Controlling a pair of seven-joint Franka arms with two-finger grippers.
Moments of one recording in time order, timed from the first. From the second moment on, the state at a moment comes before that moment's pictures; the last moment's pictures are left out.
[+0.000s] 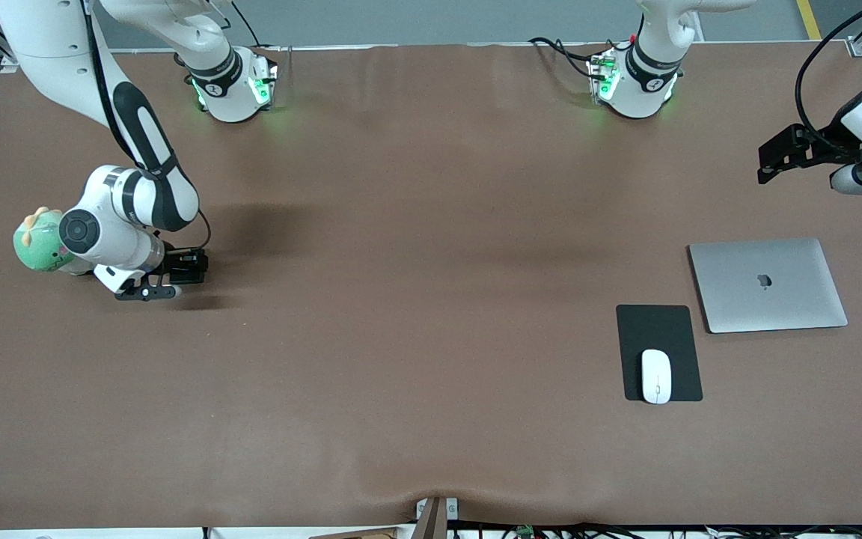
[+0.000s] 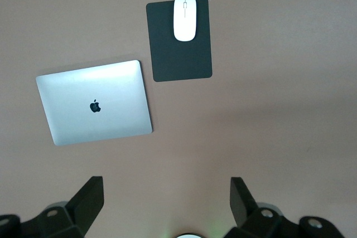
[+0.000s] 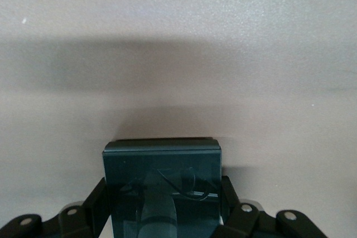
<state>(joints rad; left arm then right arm) -0.06 -0.02 -0.04 -1.55 0.02 1.48 0.02 0.24 0.40 -0.32 -2.30 0.15 2.51 -0.25</state>
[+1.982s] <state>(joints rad) -0.06 0.00 -0.05 -1.54 0.01 1.51 0.02 0.17 0.34 -0.29 -1.39 0.15 1.45 -0.26</state>
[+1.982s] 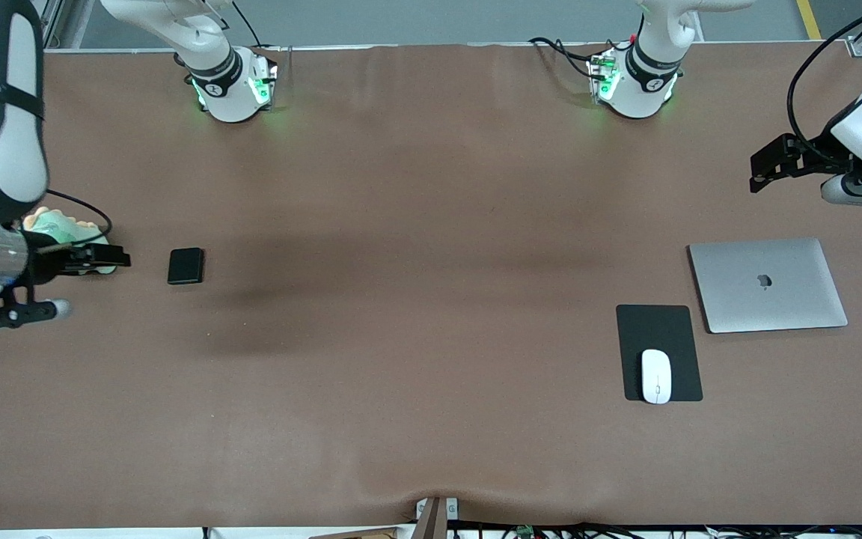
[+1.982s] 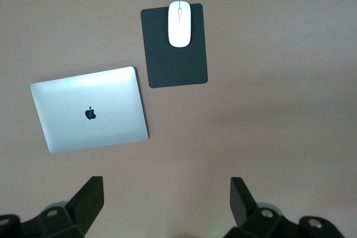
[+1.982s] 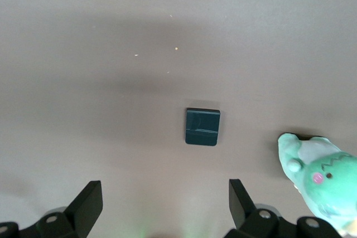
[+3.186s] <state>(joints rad) -0.05 0.00 -0.05 -1.54 0.01 1.51 0.02 0.09 0.09 -0.20 -1.30 0.11 1.23 -0.11</state>
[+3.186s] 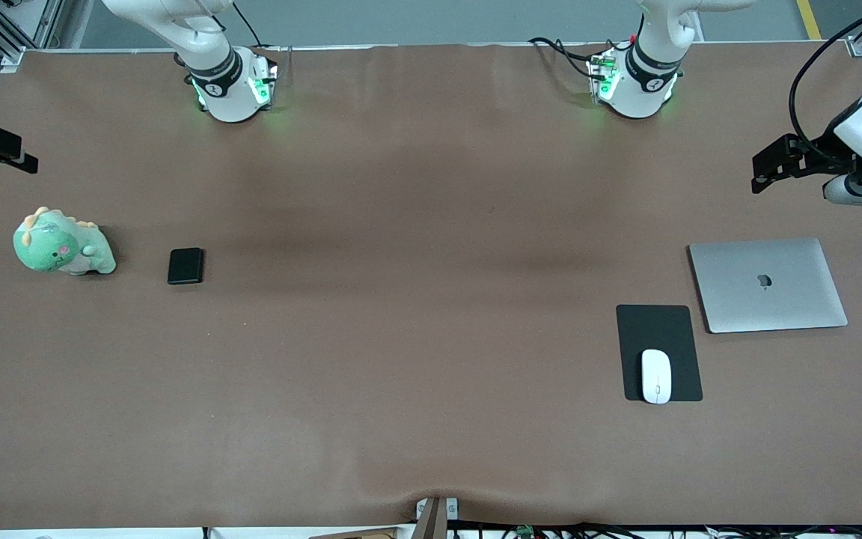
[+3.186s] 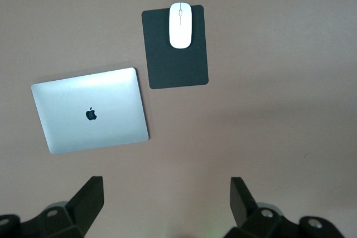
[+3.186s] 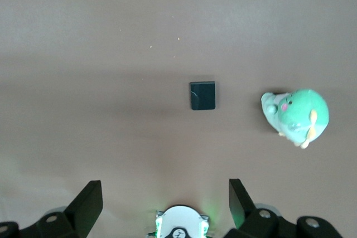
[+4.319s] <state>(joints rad) -0.05 0.00 -0.05 -1.54 0.01 1.51 0.02 0.04 -0.04 -0.09 -1.49 0.01 1.31 -0.06</state>
